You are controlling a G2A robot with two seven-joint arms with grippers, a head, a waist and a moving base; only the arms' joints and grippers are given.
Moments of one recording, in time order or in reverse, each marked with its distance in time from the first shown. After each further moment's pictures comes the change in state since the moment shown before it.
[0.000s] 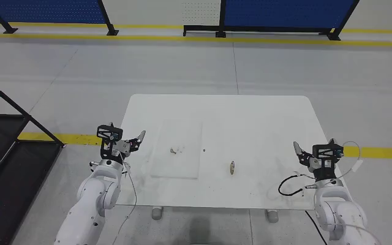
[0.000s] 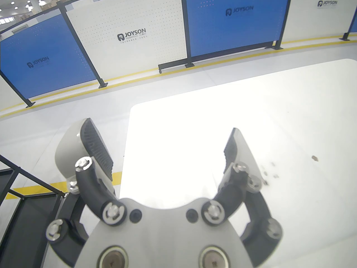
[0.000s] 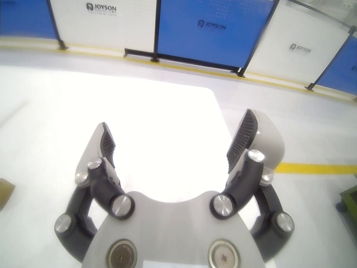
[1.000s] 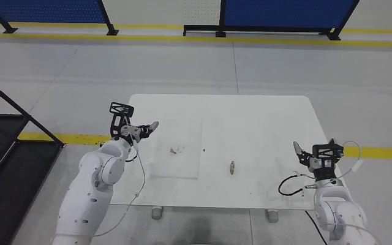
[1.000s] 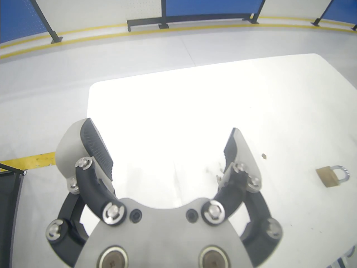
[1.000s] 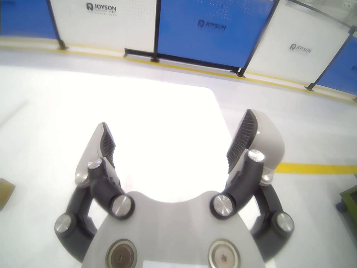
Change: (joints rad) left arm -0.246 -0.006 0.052 -0.031 -0.243 -0.053 -0.580; right arm 0.000 0.000 0.000 0.000 0.000 0.000 0.000
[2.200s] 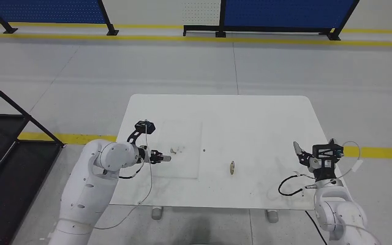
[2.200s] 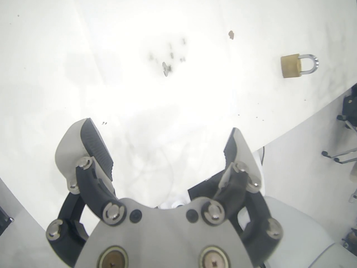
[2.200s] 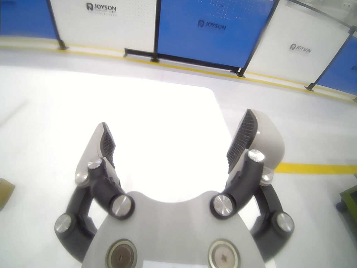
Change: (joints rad) left arm -0.119 0.024 0.064 0.047 -0.311 0.056 -0.775; right arm 0.000 0.000 0.000 0.000 0.000 0.000 0.000
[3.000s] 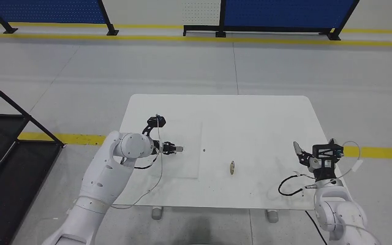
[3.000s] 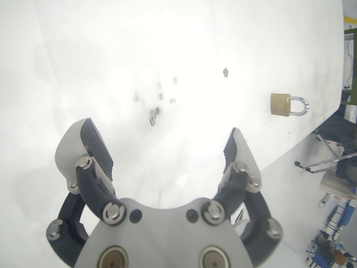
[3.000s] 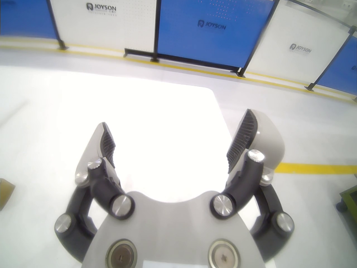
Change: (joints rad) left arm -0.199 -0.027 0.195 0.310 -0.087 0.052 0.196; right arm 0.000 0.000 0.000 0.000 0.000 0.000 0.000
